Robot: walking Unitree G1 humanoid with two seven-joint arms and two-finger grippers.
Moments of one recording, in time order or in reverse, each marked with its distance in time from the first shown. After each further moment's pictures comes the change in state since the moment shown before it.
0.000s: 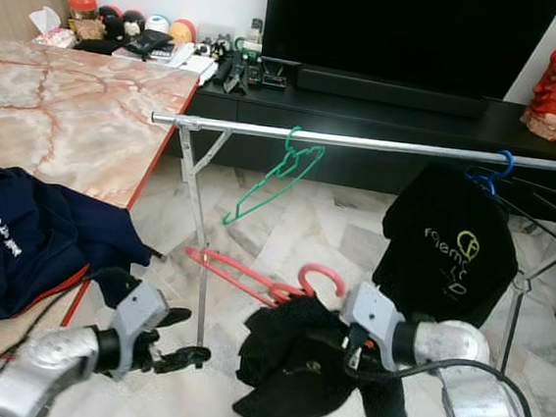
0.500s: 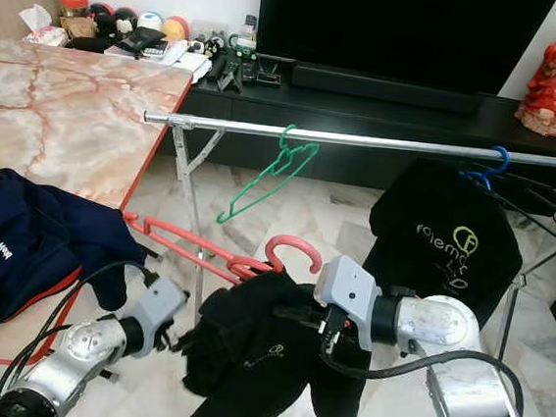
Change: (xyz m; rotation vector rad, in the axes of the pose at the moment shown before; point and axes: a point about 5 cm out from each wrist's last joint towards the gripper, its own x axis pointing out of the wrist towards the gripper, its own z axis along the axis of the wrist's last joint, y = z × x) left arm 0.016 0.007 -0.023 0.256 0.142 0.001; right arm 0.007 0.010 0.041 -0.034 -0.078 0.033
